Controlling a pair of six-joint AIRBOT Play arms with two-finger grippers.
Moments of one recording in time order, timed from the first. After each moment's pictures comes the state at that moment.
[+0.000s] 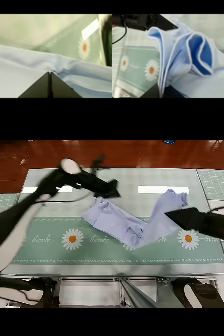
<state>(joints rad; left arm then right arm) -0.36 -1.60 1.51 0.74 -1.10 -1.48 -0.05 -0.56 0.83 -0.66 1.21 1.47</state>
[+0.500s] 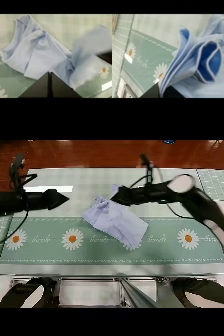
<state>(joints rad) -0.03 -0.82 0.86 0.81 -1.02 -1.44 0.44 -1.42 1.23 -0.57 0.87 1.36</state>
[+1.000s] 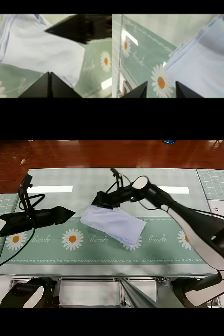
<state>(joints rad) -0.09 -0.74 0.69 0.80 -0.92 -1.42 0.47 -1.73 1.47 -0.51 0.96 1.37</state>
